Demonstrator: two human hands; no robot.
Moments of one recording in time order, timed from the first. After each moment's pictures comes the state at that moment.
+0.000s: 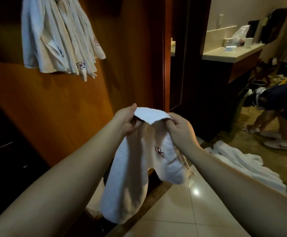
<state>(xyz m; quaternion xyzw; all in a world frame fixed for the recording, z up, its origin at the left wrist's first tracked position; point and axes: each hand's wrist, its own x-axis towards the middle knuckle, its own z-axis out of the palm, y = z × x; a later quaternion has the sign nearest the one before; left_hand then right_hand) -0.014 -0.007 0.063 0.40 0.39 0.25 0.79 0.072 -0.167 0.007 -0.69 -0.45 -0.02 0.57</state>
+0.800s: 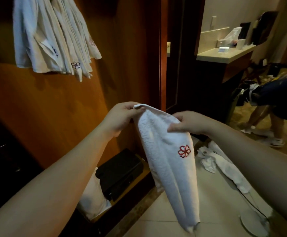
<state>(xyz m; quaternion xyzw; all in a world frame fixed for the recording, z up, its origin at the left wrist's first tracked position) -0.061 -0.014 0.078 0.78 0.15 0.22 0.56 0.146 -0.182 0.042 -0.79 -0.53 0.17 0.27</state>
